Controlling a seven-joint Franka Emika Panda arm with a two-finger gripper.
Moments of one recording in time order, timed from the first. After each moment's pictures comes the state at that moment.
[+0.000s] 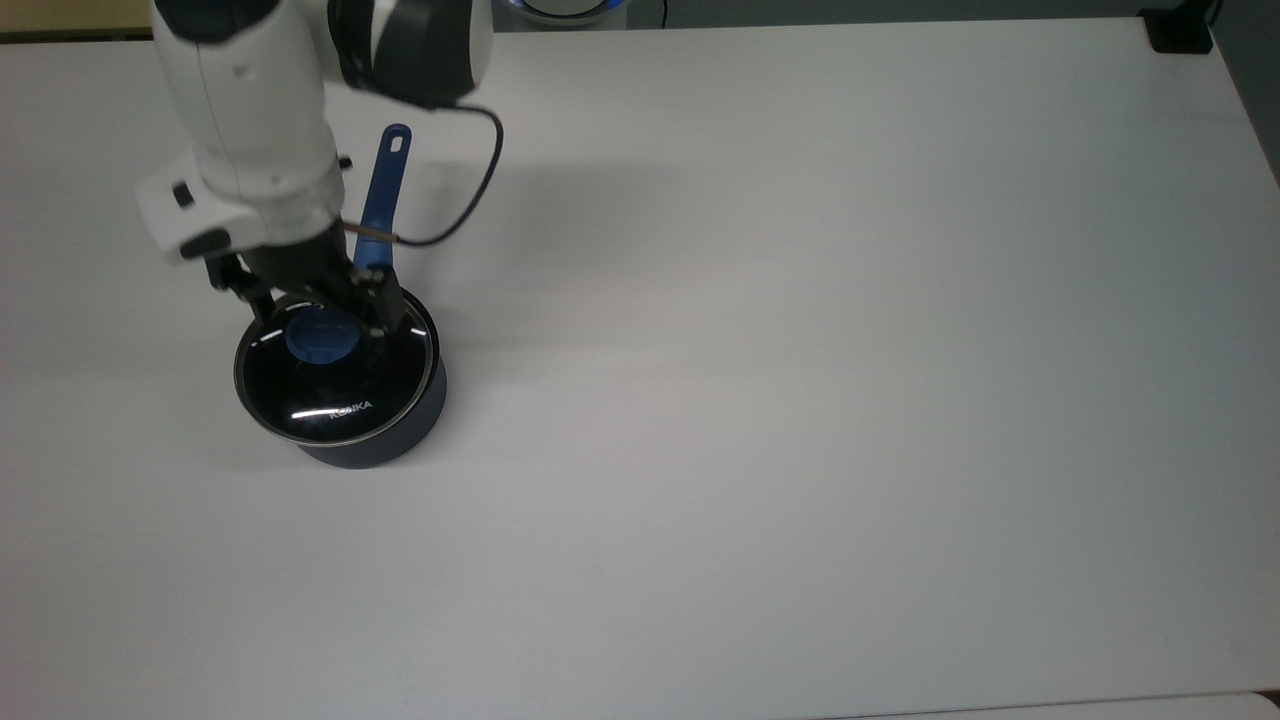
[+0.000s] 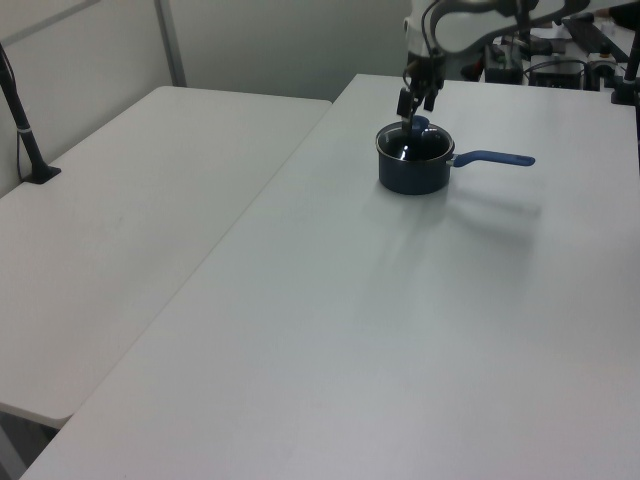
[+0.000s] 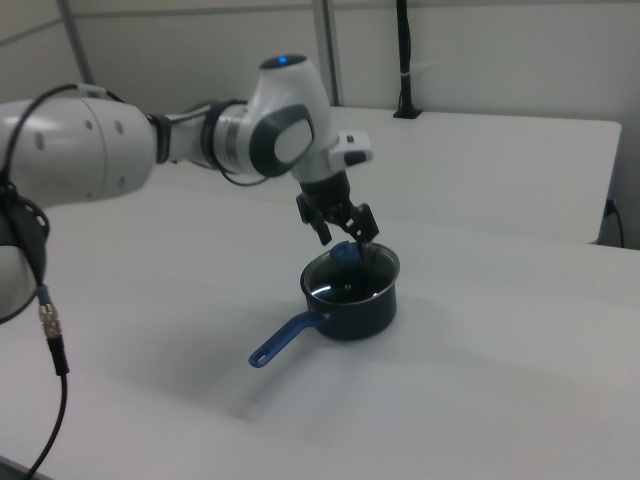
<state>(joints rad) -0.21 0.44 0.03 -1.48 -0.12 2.07 0.07</state>
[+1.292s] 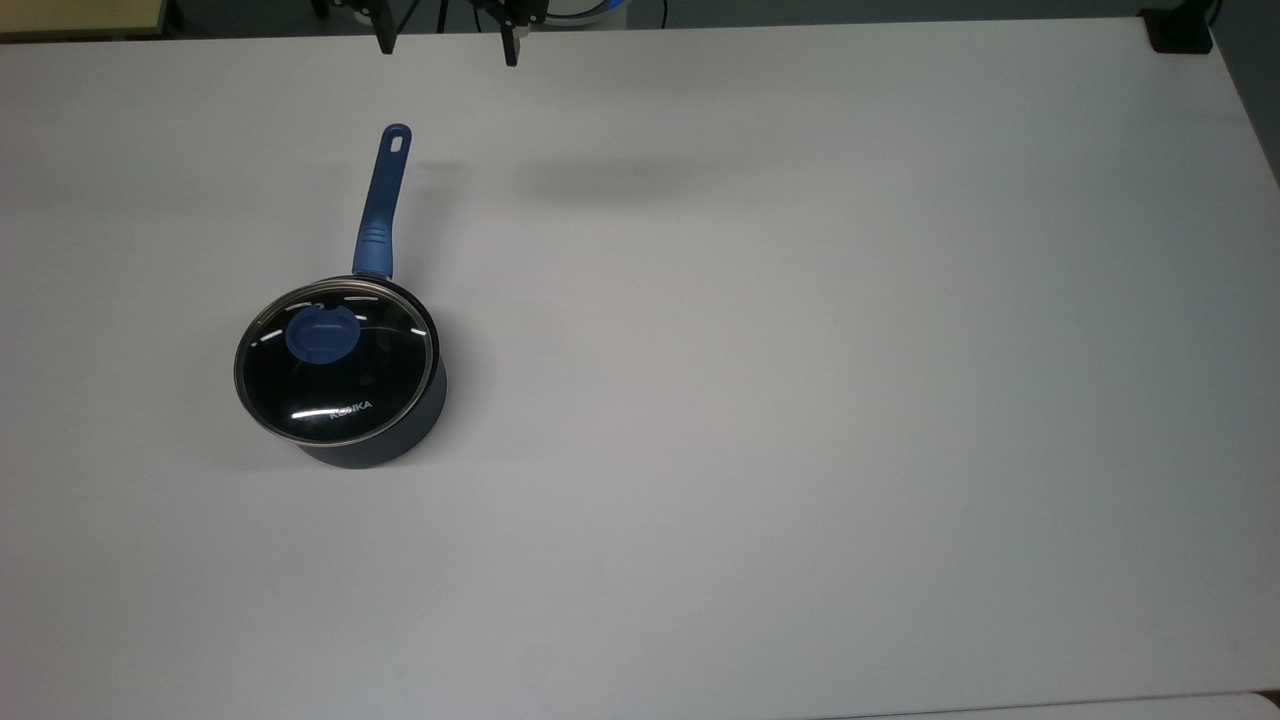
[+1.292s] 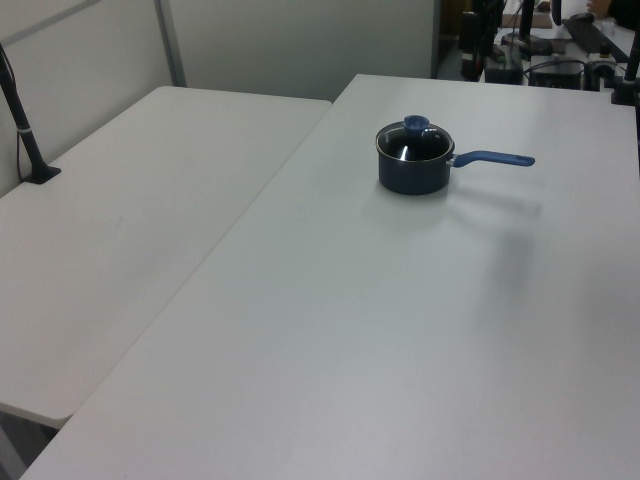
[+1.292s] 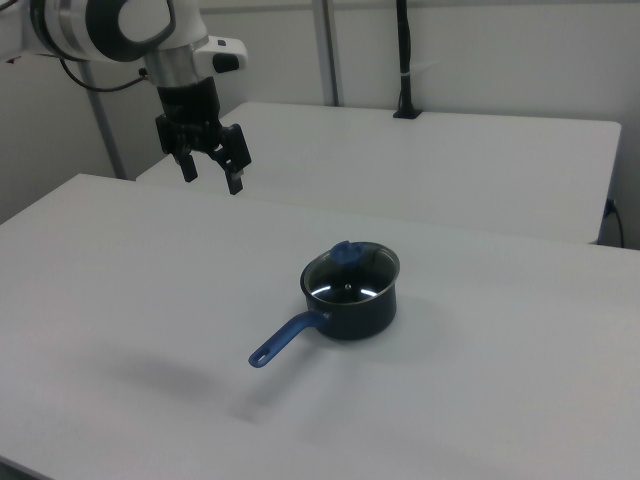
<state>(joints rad) -0.01 0.01 -0.04 -1.59 0.00 1.64 0.02</state>
